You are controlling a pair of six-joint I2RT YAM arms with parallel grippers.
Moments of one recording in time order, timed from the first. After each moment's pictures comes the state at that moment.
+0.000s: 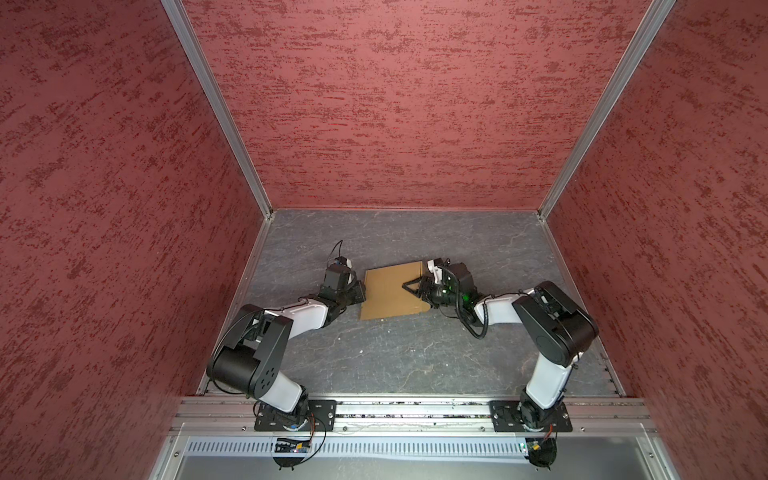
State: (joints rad) left arm -0.34 1.54 0.62 0.17 0.11 -0.56; right arm 0.54 1.82 0.73 0.67 -0.57 1.14
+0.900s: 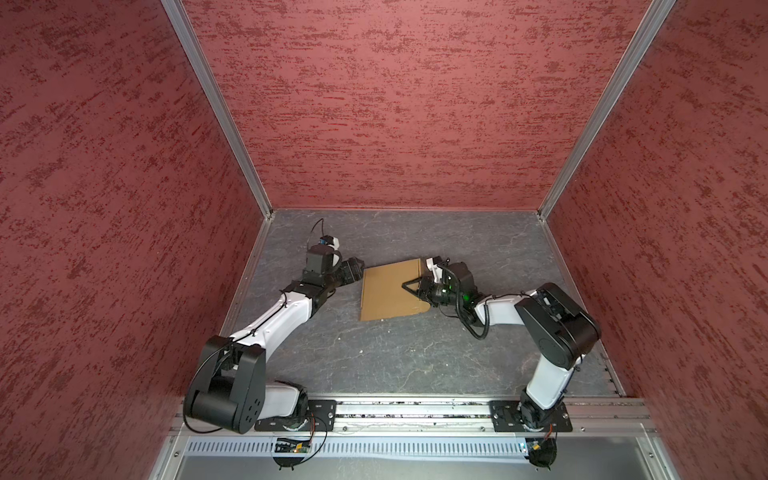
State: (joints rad) left arm -0.20 1.33 0.77 -0.05 0.23 -0.54; right arm 0.54 1.77 0.73 0.66 -0.57 1.09
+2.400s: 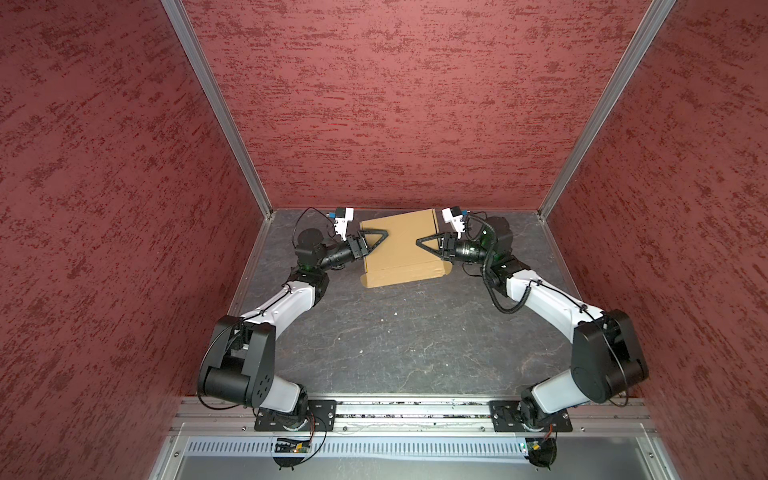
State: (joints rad) left arm -0.21 1.47 0.84 0.71 0.92 -1.05; right arm 0.36 1.53 1.06 0.40 -0.96 1.06
